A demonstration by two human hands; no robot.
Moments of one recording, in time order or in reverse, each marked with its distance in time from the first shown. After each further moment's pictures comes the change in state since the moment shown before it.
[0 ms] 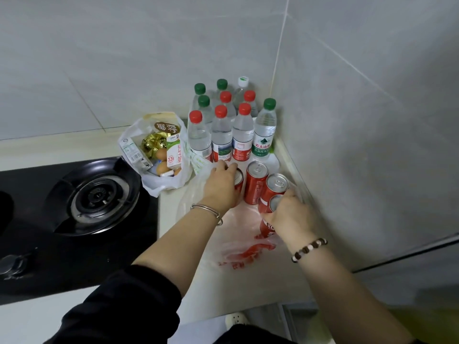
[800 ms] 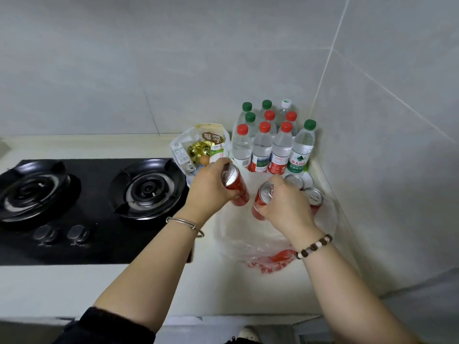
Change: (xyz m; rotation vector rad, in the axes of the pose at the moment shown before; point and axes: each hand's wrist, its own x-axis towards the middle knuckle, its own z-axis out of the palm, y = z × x) left_hand -0.088 -0.045 -0.093 -0.258 0.317 -0.083; right_hand -0.046 -0.078 -0.031 0.037 0.146 -0.541
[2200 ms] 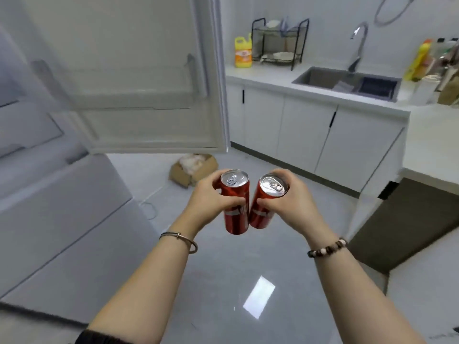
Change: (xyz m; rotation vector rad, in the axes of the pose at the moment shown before) left_hand -0.707 0.069 -0.133 -0.076 1.767 -1.311; right_hand -0.531 -0.356 0.043 0.644 -1.575 -1.603
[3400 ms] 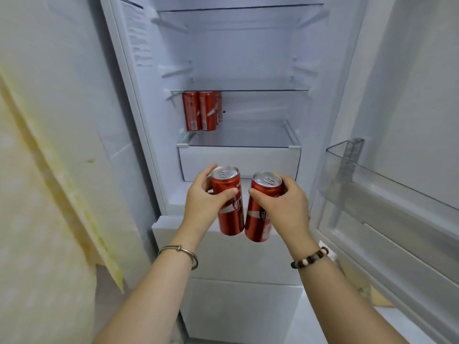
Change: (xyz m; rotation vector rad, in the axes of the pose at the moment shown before) left_hand -0.002 -0.075 -0.446 -0.005 1.281 -0.030; right_hand 0.148 -0.273 0.478 0.328 -0.672 -0.471
